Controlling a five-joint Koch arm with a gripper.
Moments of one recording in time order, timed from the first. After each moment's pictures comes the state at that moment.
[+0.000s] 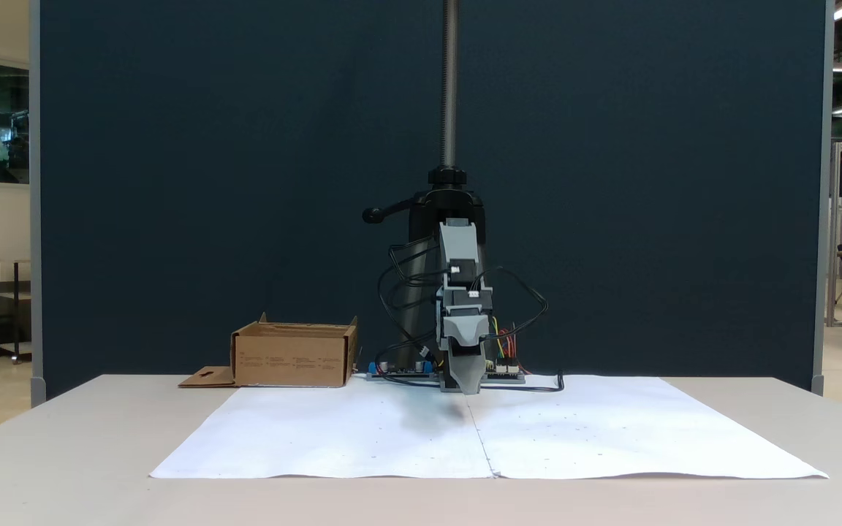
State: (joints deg) arm -0.7 128.0 160.0 -23.6 4.5
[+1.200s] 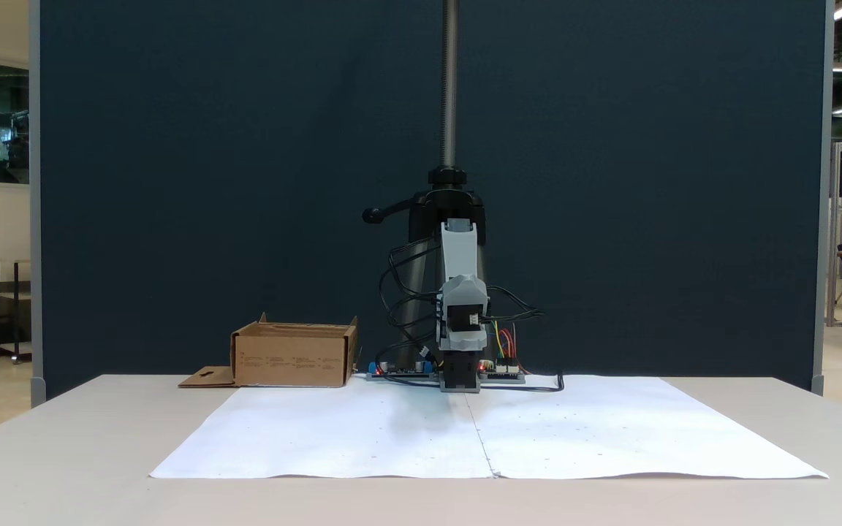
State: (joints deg) arm 0.4 128.7 175.2 -71.4 4.1
